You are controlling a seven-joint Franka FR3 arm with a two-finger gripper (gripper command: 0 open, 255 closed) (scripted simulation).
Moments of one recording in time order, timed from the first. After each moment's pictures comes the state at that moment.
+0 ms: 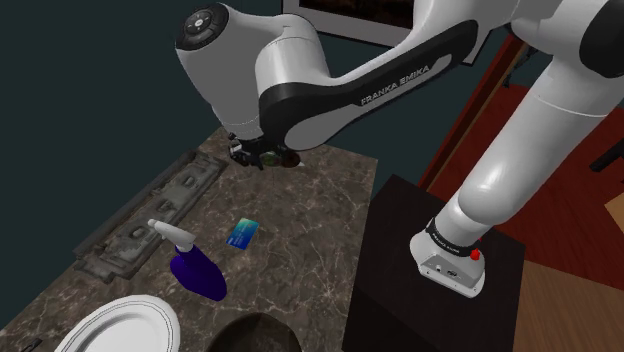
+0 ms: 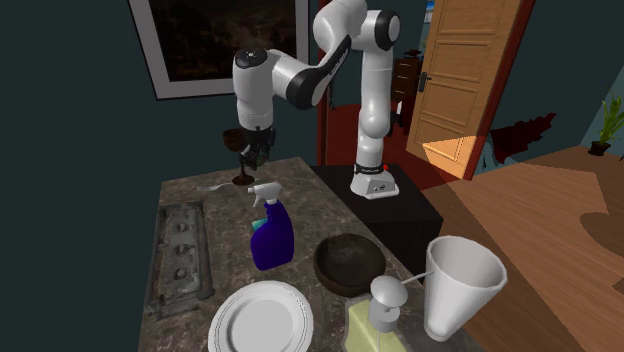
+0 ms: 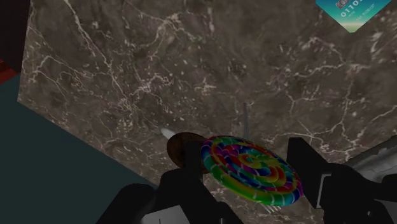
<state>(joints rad) -0.16 0.06 0.89 -1.99 -0.42 1.78 1.47</state>
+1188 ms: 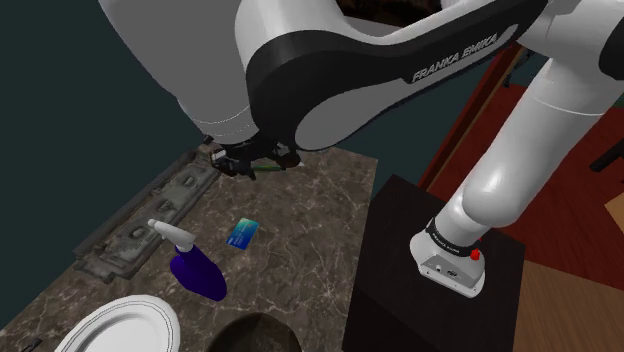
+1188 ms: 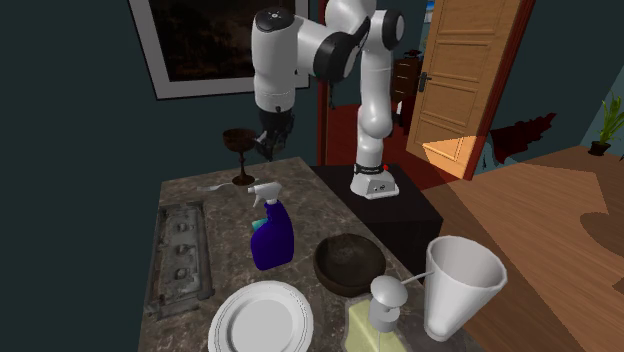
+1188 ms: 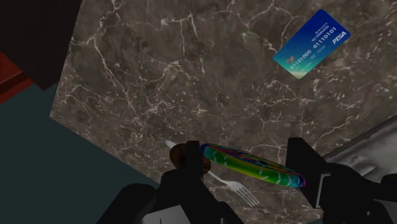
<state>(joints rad) -0.06 0.08 0.98 -1.80 -0.38 1.55 1.58</state>
